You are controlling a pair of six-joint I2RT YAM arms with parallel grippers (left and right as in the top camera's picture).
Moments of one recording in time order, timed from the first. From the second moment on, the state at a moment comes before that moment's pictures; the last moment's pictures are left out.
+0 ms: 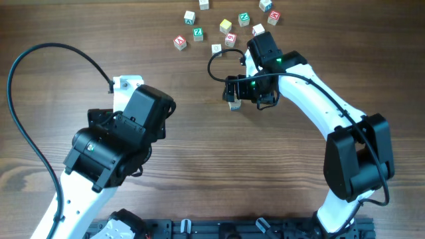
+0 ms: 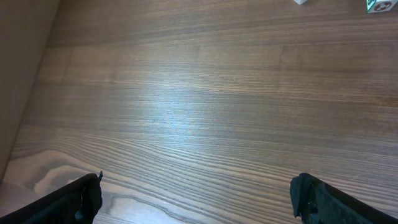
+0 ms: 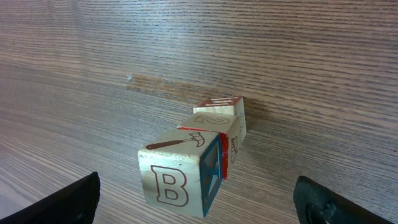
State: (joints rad) left arm -0.54 1.13 1.33 -1.32 -0.62 -0.47; right arm 0.39 1.91 1.44 -0.82 -0.32 0.35
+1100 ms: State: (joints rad) left arm -0.54 1.13 1.33 -1.32 -0.62 -0.47; right arm 0.50 2.04 1.63 -0.89 -0.01 0.34
